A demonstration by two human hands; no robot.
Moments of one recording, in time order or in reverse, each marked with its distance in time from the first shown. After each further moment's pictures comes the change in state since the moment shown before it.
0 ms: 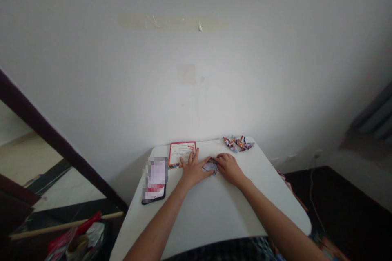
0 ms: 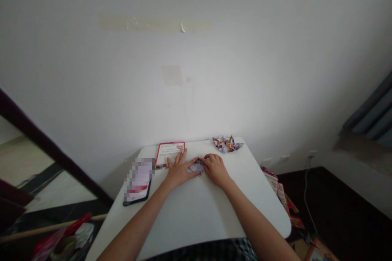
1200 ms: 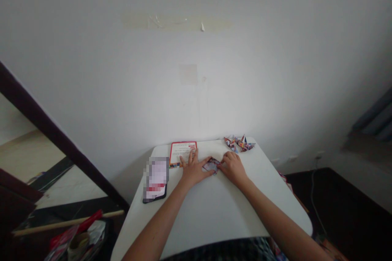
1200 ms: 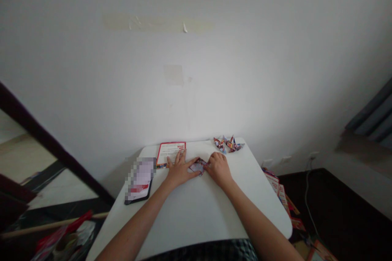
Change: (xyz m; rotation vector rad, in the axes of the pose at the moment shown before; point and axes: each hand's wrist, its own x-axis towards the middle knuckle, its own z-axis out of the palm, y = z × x) left_hand -0.001 0.000 0.000 0.131 -0.026 -0.032; right_hand -0.001 -0.011 -0.015 -0.156 0.086 0.087
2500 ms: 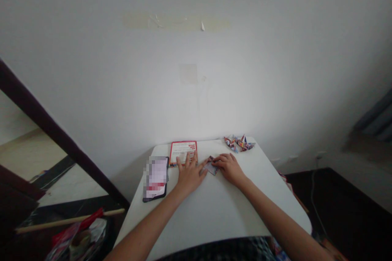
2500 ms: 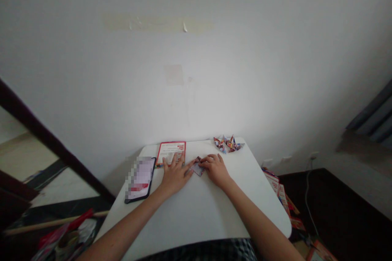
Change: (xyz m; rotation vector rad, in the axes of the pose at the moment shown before) left_hand -0.024 -0.006 0.000 0.105 0.100 0.041; right_hand 0.001 -0.002 0.001 0.103 -0.210 -0.099
